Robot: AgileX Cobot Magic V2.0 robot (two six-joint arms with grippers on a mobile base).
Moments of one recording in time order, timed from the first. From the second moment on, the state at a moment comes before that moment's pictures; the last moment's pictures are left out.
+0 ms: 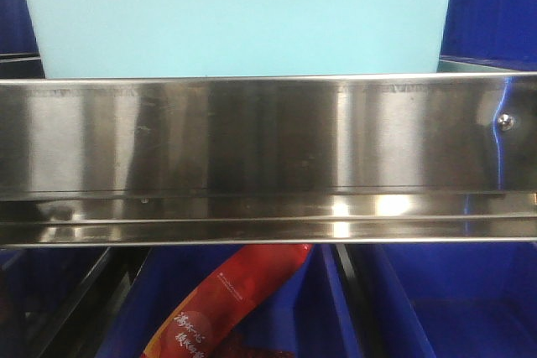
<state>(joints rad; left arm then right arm) 0.00 0.00 0.00 -0.04 -0.03 0.04 -0.08 0.00 0.00 -0.05 0.01 0.03</state>
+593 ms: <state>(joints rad) 0.00 0.00 -0.08 -0.02 0.00 0.05 -0.08 0.00 -0.03 -0.05 -0.14 0.03</state>
